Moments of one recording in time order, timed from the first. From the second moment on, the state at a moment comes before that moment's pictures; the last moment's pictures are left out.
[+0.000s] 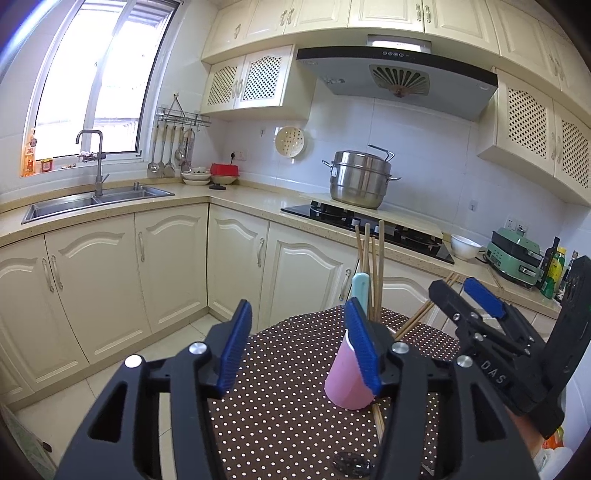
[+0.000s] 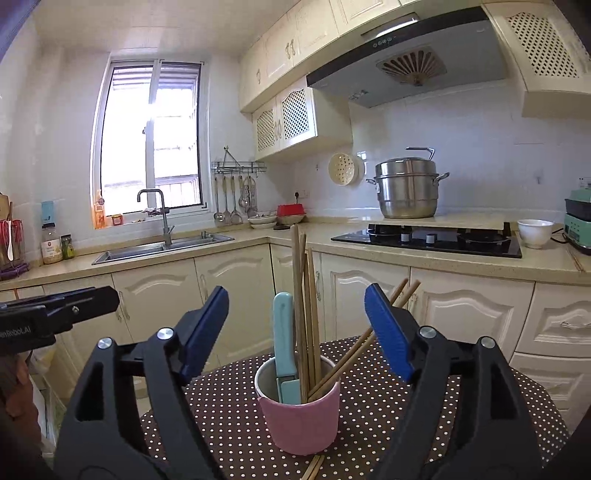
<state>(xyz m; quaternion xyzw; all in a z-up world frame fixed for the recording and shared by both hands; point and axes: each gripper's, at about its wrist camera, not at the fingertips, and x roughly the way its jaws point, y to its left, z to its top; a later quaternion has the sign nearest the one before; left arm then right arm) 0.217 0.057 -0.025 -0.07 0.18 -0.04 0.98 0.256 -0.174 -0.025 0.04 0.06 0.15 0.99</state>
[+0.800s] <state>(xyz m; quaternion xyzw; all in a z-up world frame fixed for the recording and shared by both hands) 0.169 0.042 -0.041 -0.04 0.22 -0.05 0.97 0.173 -0.173 -0.020 0.00 0.06 0.10 0.99</state>
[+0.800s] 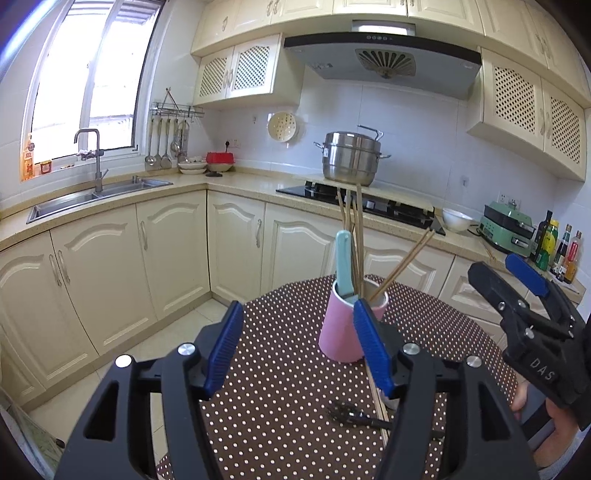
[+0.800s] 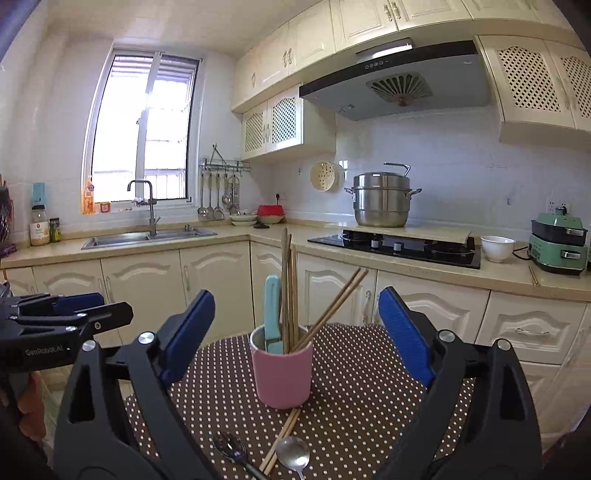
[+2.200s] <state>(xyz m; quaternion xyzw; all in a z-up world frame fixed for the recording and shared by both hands) 0.216 0.004 -0.165 -0.13 0.50 -0.13 0.84 0.228 -0.203 -0.159 -0.06 0.42 0.14 0.90</state>
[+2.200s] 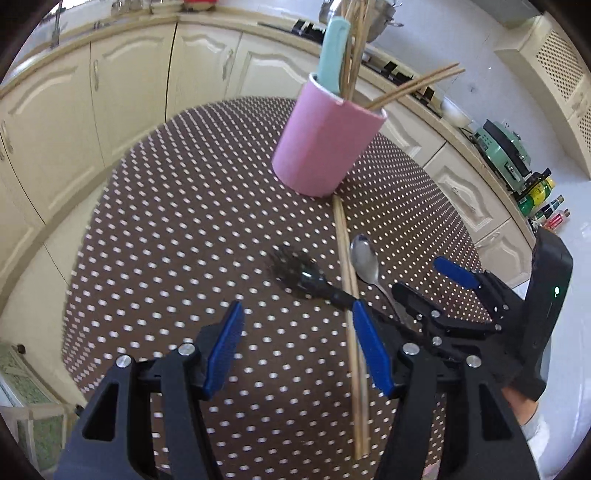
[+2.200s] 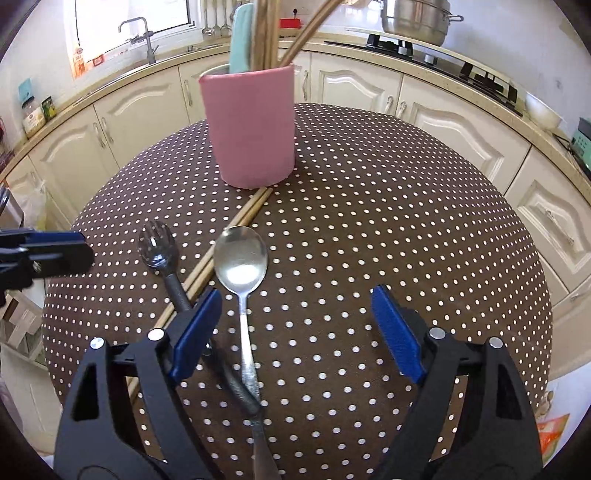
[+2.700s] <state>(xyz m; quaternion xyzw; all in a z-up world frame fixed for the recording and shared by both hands) 0.263 -0.052 -0.193 -0.12 0.55 -0.06 0.82 0.229 -0.218 -0.172 -0.03 0.42 0.17 0.89</state>
